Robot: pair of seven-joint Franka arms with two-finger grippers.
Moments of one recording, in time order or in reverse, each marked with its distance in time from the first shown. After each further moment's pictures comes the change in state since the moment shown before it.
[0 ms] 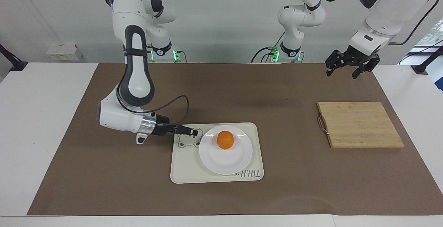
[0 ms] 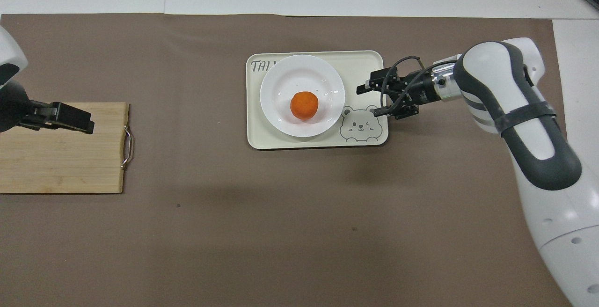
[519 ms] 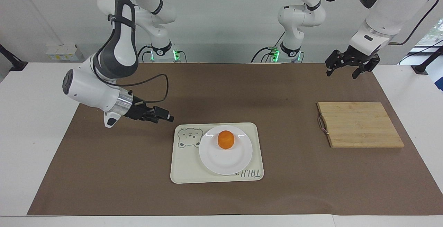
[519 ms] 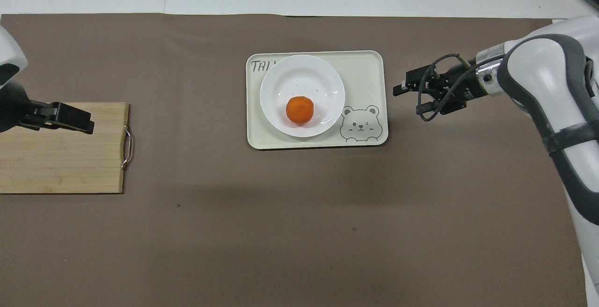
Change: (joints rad) left arm 0.000 0.000 0.000 0.000 0.000 0.000 0.000; right arm -0.030 -0.178 0.005 0.004 -0.388 -0.029 0.001
